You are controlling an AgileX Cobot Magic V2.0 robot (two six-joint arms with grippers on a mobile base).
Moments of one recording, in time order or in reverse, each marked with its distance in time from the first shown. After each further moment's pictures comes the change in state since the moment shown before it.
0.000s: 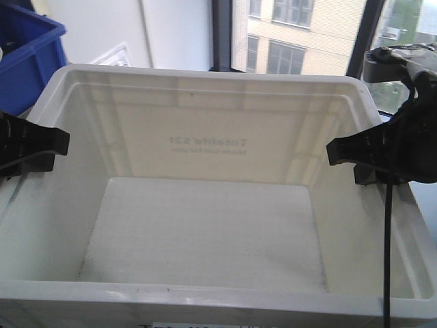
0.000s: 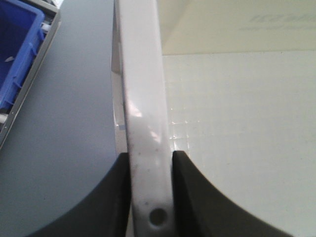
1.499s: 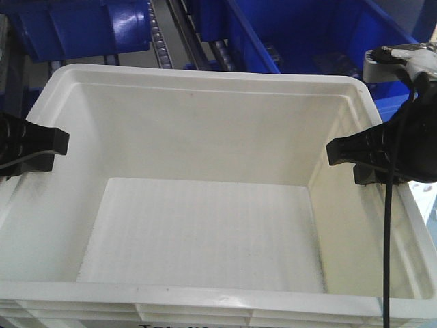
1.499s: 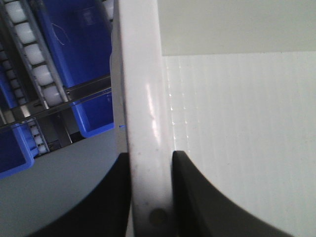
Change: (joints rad) left arm 0.000 0.000 0.000 0.001 0.001 0.000; right arm 0.000 0.000 0.000 0.001 -0.001 0.000
